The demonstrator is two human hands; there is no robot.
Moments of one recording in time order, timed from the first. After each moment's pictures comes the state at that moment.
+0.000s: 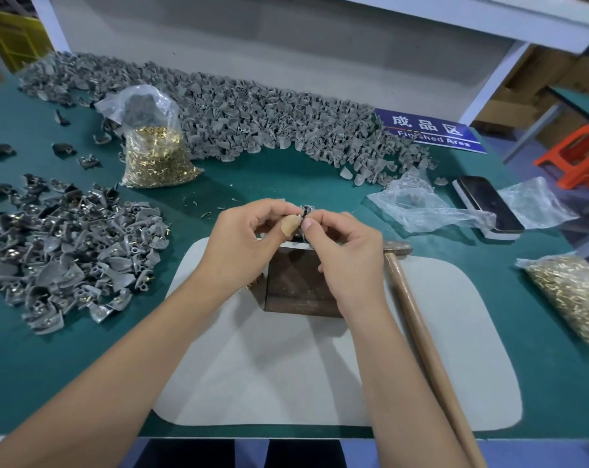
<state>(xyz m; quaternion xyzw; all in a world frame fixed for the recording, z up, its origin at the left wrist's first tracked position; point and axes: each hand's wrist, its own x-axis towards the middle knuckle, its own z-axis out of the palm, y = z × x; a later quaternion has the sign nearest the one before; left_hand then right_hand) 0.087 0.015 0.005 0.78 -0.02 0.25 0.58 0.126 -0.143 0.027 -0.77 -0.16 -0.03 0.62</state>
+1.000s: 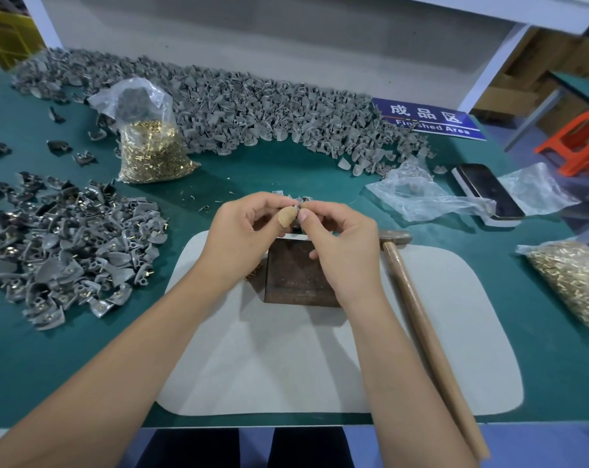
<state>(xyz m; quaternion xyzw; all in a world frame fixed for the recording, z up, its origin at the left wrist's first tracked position) 0.089 0.011 0.002 0.75 0.00 0.22 0.62 0.126 -0.142 0.023 -0.76 -0.15 -0.02 0.63</state>
